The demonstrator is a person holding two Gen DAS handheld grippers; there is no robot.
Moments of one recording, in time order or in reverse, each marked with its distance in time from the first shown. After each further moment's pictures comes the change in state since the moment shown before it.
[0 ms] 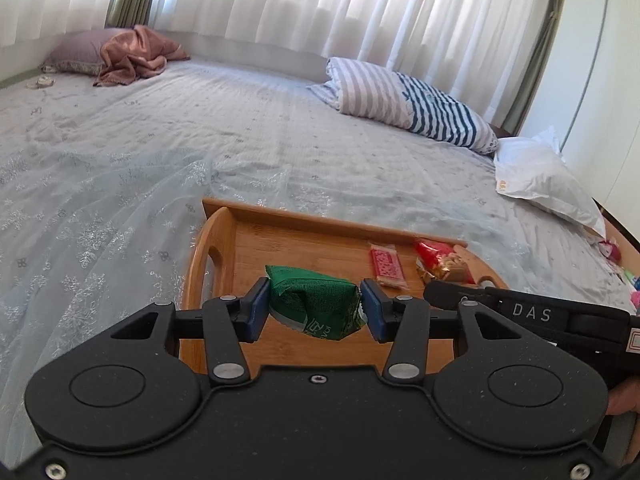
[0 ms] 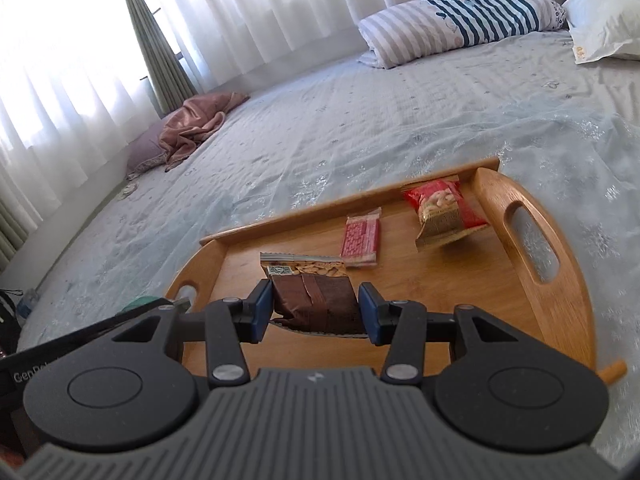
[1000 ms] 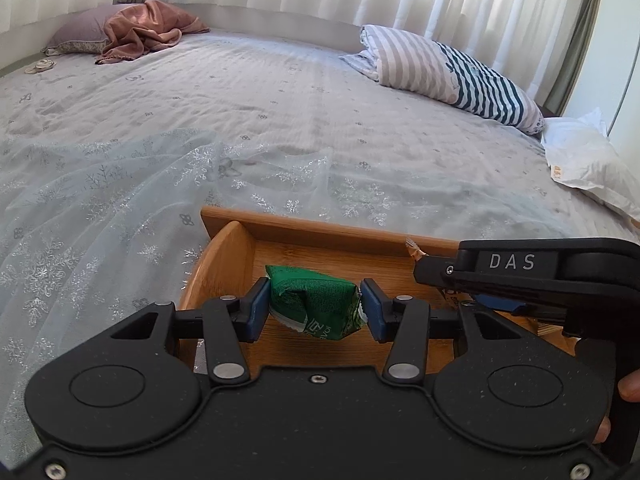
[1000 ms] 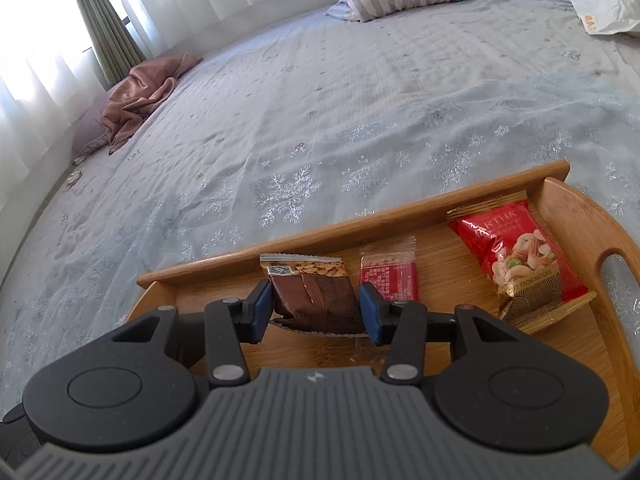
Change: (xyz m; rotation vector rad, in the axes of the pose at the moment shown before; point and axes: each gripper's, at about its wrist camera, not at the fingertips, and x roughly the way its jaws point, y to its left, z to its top) left arm 0.127 0.022 0.029 0.003 0.074 0.098; right arm 0.118 0.022 0.044 0.048 0.128 -0.117
